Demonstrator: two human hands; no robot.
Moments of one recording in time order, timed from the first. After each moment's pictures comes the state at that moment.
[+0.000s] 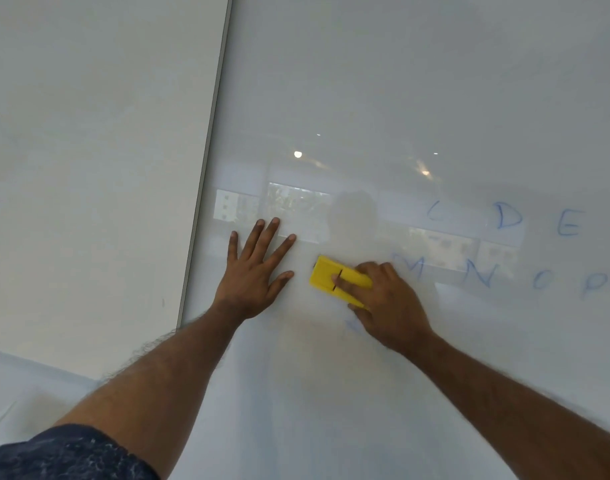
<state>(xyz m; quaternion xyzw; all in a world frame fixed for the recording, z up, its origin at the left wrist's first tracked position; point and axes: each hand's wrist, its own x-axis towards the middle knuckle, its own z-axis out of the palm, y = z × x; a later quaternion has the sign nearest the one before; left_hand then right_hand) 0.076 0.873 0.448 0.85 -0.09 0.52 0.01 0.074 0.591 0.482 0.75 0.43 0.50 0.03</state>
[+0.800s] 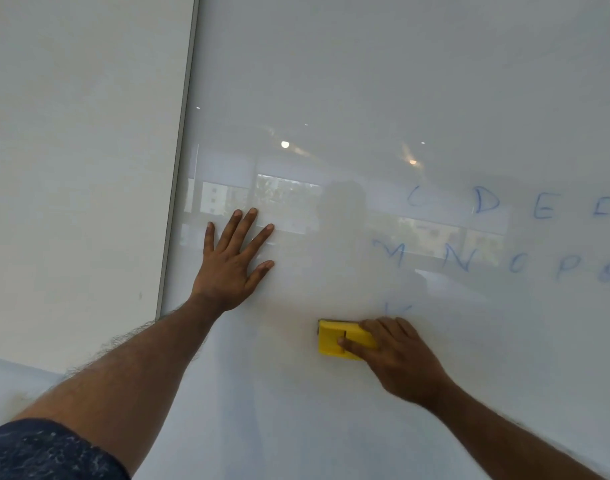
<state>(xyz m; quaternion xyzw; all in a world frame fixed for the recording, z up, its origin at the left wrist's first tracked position) 0.084 0.878 0.443 0.83 -0.09 0.55 0.02 0.086 0.514 0.392 0.72 0.46 0.50 0.14</state>
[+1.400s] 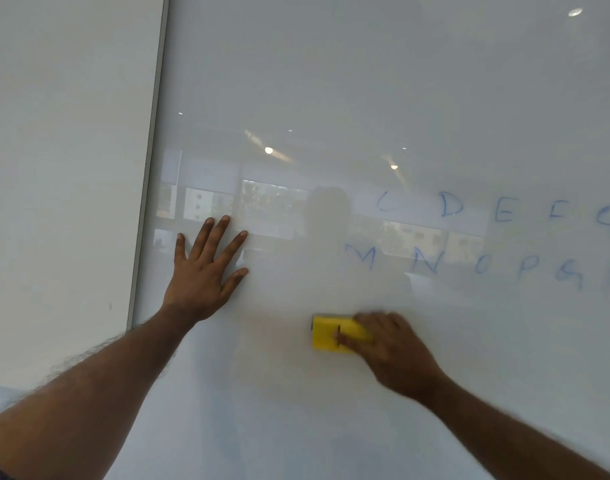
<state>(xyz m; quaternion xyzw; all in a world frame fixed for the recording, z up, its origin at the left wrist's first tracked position) 0.072 0.870 0.446 0.85 -0.07 0.53 0.02 0.079 0.488 0.414 0.73 0.43 0.51 0.15</state>
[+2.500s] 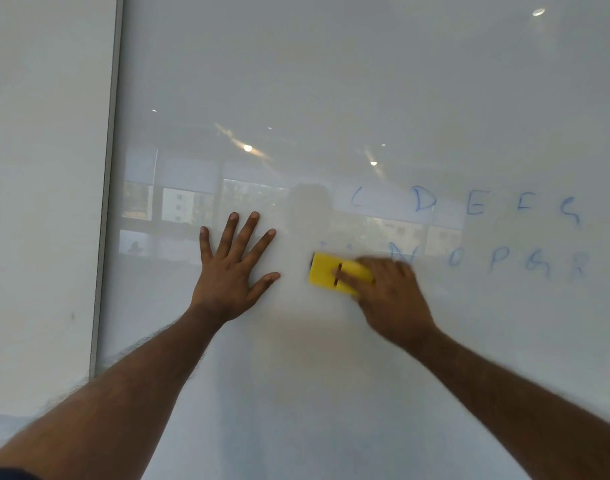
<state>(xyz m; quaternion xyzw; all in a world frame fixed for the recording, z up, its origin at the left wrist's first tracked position) 0.097 0.792 0.461 0.81 -0.12 0.57 -0.01 0.074 0.486 0.485 0.74 0.33 0.58 0.09</state>
